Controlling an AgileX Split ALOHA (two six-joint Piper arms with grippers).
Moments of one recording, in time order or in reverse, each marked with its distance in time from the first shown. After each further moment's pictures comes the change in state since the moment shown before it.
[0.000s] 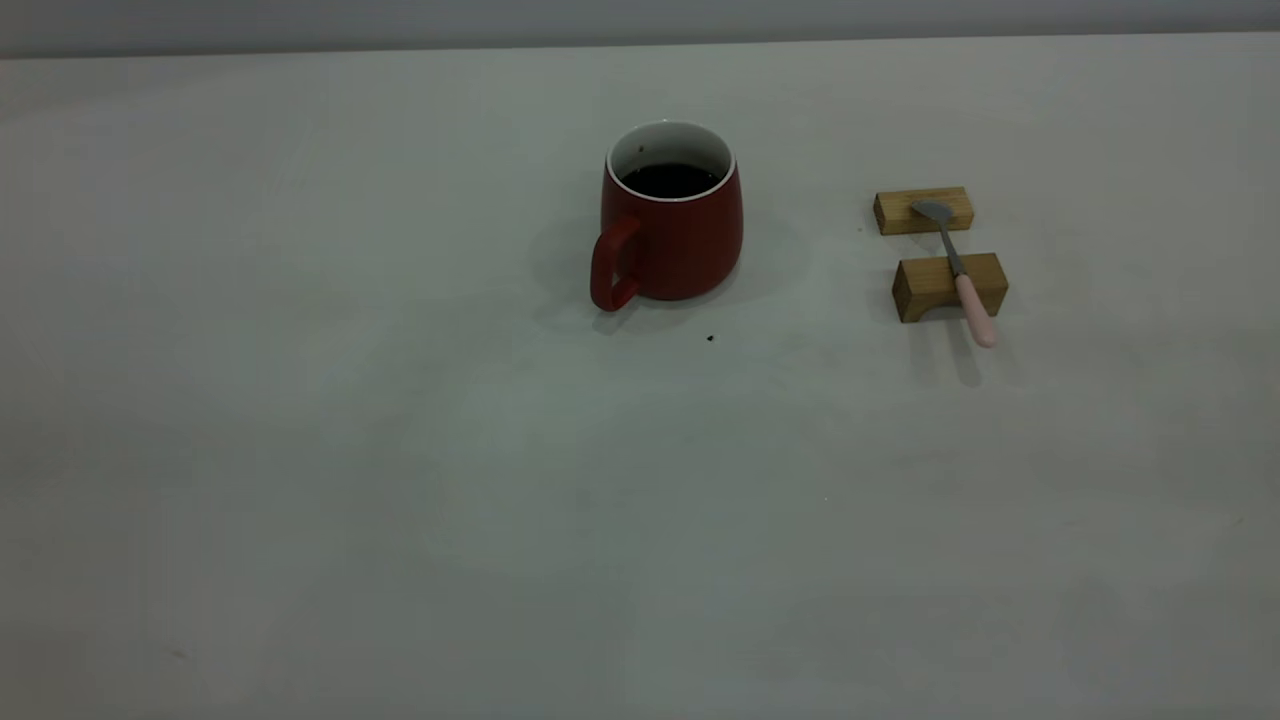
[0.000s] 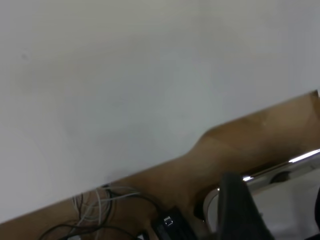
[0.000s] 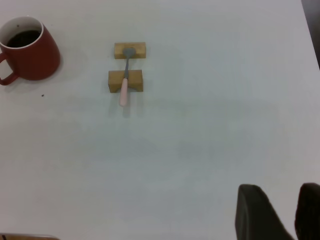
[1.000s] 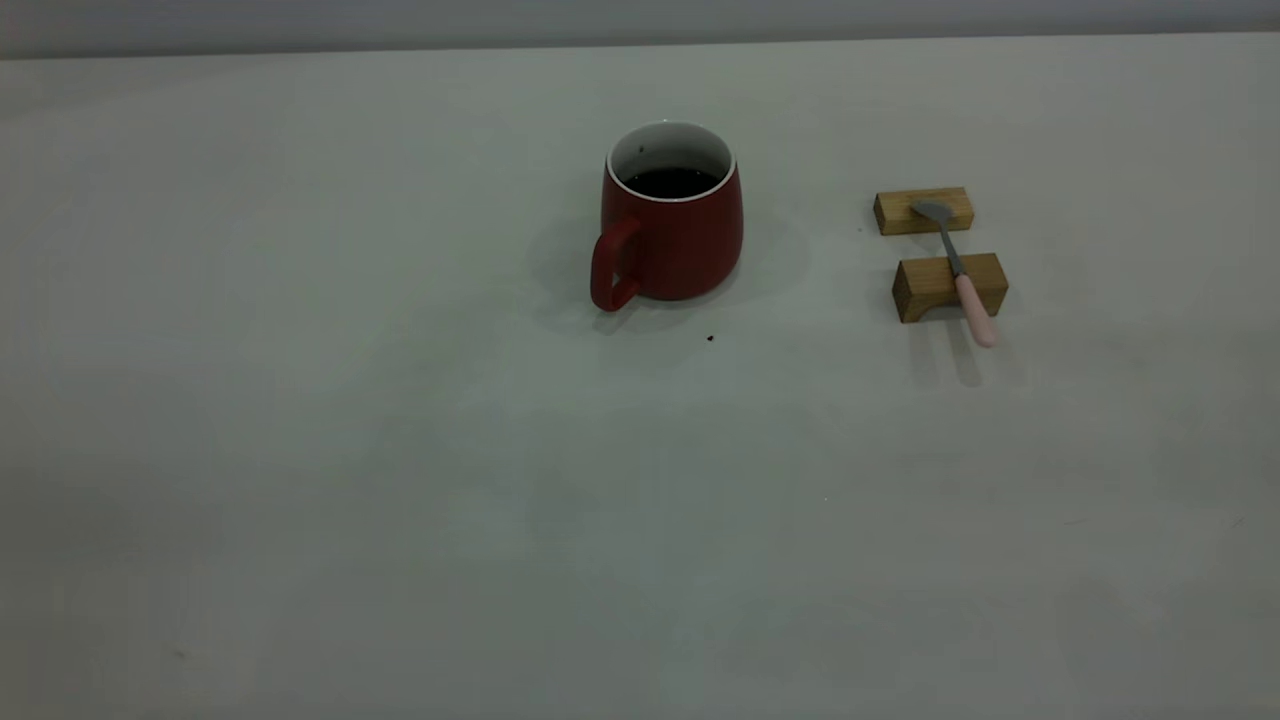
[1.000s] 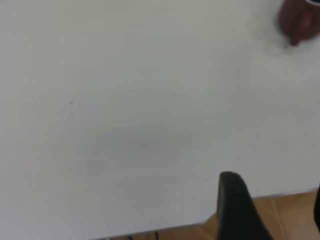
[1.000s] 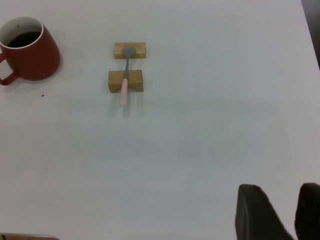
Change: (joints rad) left arm 0.219 -0.435 0.108 -0.024 -0.031 -0.018; right arm 0.000 0.000 0.000 0.000 0.000 0.000
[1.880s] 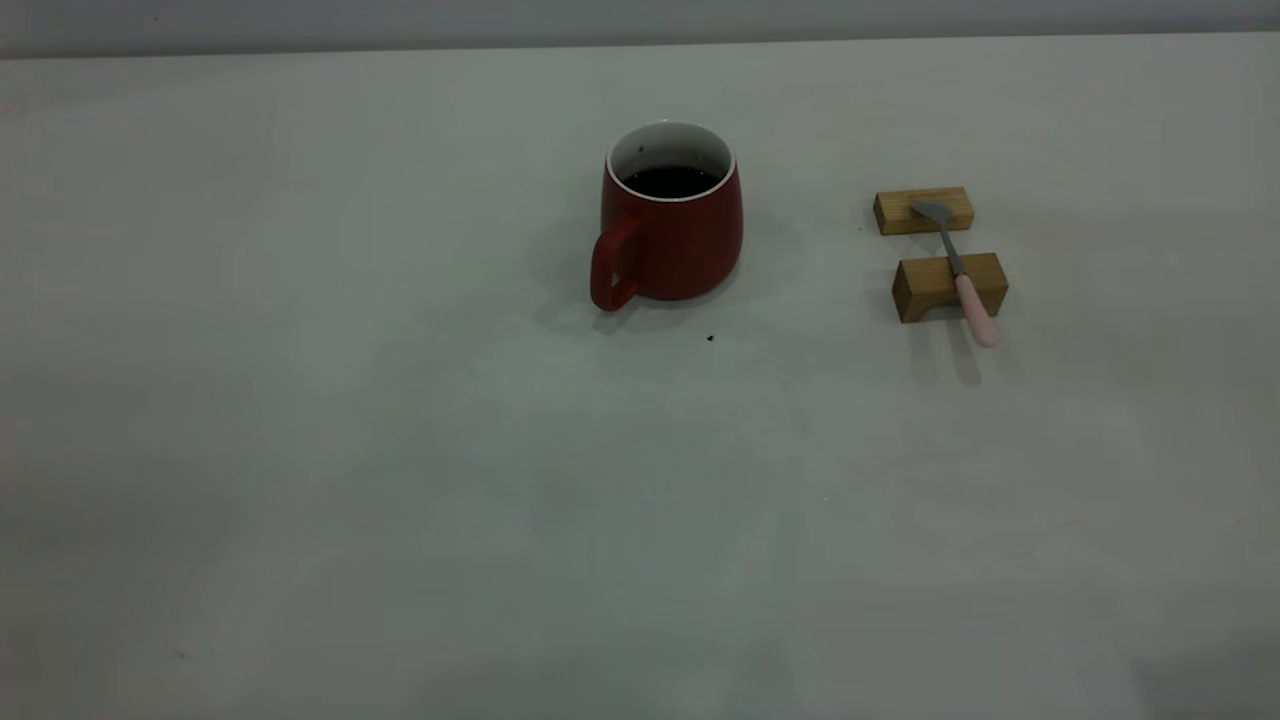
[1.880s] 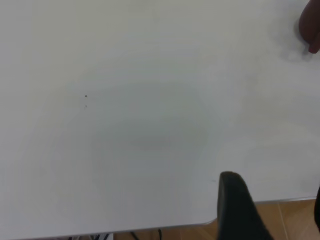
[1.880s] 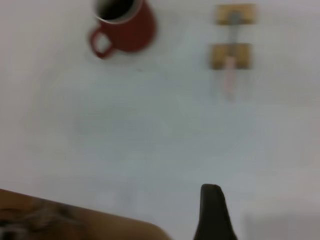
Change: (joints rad) left arm 0.042 -0.001 0.000 0.000 0.001 -0.001; right arm 0.000 0.657 -0.012 0.424 -0.377 -0.258
